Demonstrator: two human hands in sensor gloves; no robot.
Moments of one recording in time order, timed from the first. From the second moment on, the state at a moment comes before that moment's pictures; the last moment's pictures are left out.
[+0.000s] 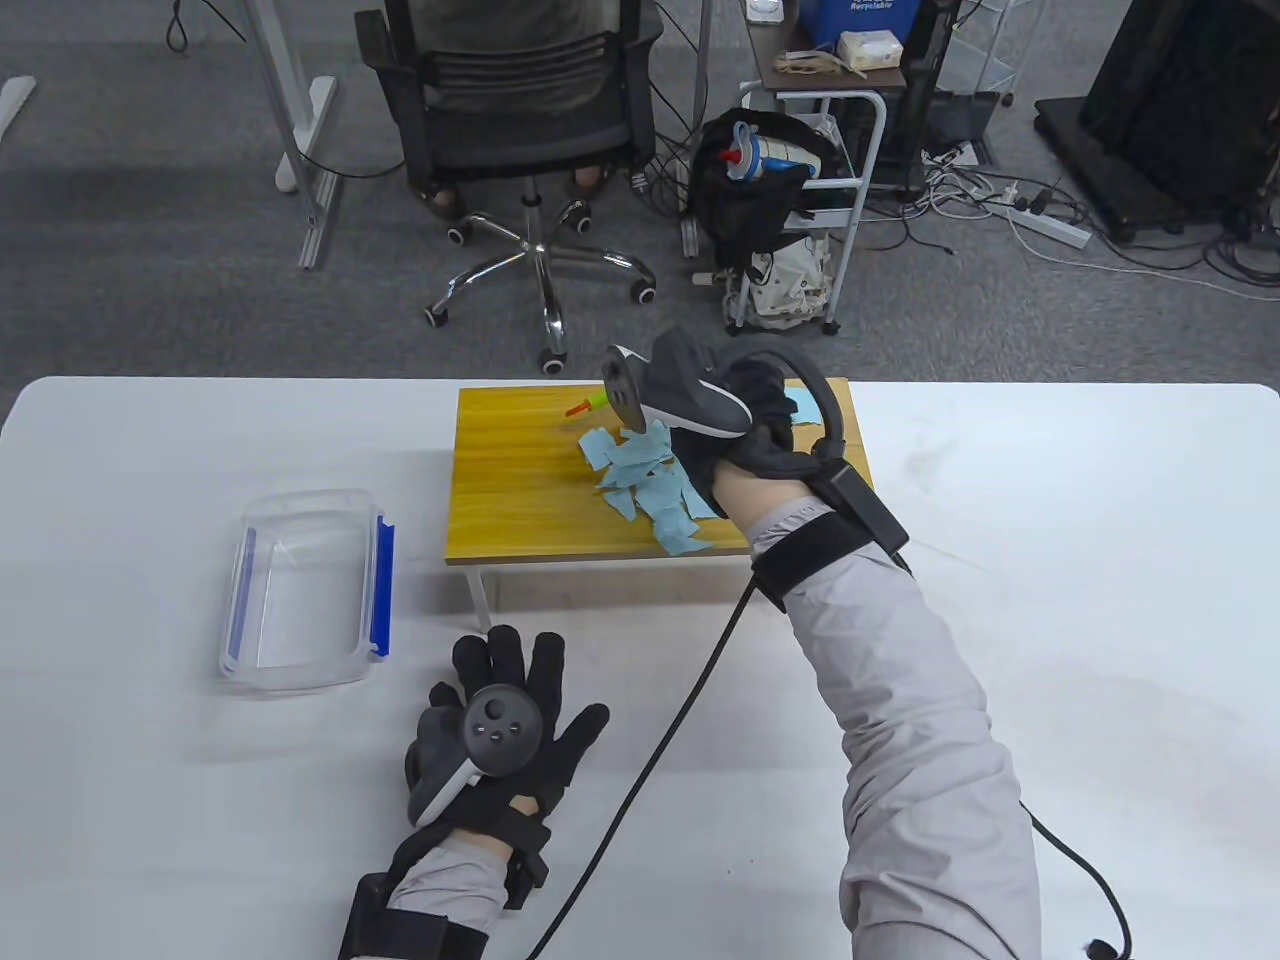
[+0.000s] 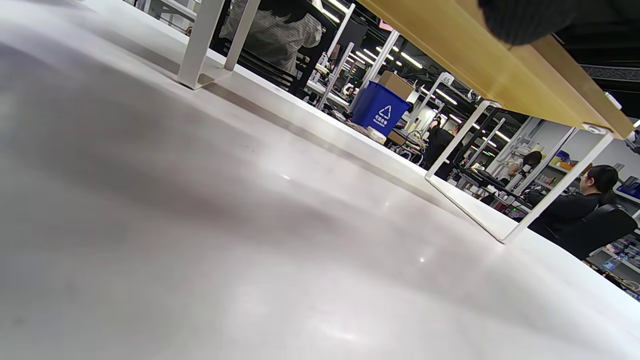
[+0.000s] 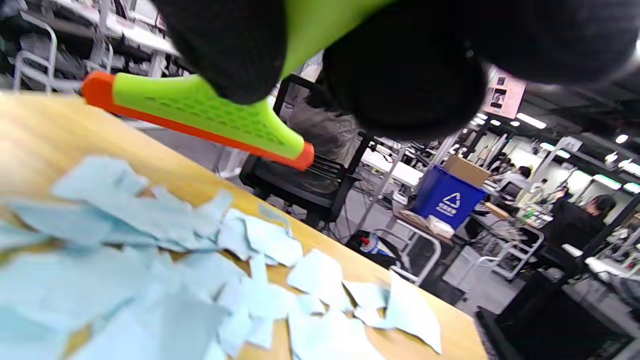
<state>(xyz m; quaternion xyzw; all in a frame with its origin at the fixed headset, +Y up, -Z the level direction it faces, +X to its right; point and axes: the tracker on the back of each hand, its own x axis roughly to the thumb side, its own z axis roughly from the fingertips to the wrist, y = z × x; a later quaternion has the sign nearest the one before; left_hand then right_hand) -0.165 -0.770 -0.261 -0.09 -0.07 0.23 0.97 0.024 -0.532 -0.455 -0.11 0.03 -0.98 0.15</state>
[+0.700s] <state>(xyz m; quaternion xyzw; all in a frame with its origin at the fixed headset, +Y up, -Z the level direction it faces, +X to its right) -0.165 -0.770 -0.261 -0.10 -0.07 0.23 0.97 0.018 -0.545 -0.450 -0.31 0.10 -0.91 0.25</state>
